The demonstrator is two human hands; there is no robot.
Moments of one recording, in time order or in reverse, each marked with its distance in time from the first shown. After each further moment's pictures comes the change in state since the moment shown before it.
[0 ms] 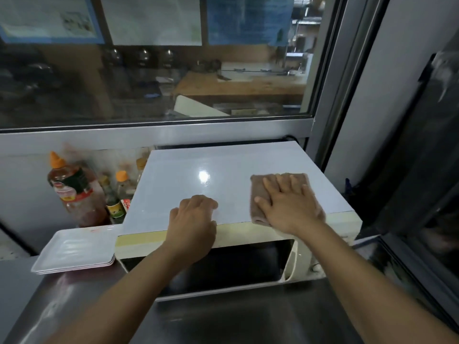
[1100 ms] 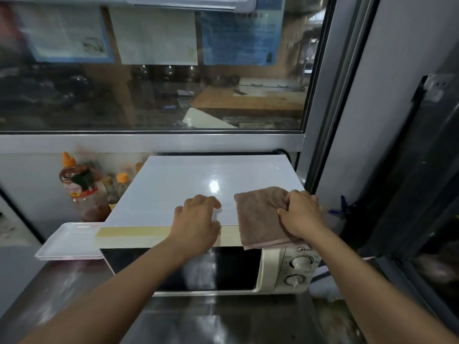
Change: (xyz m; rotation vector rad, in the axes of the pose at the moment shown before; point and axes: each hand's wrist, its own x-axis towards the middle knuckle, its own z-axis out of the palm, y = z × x) left_hand -0.005 0.076 0.001 0.025 0.030 -0.051; right_hand -0.020 0.062 -0.035 0.229 0.101 0.186
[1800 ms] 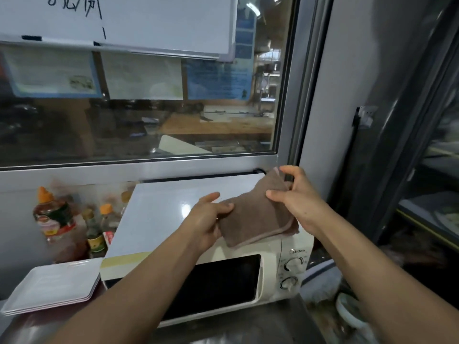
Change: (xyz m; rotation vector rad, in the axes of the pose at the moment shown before) left_hand 0.009 0.019 -0.051 -1.649 -0.340 -0.392; right_hand -0.059 -0.049 -0.075 1.012 0.073 0.019
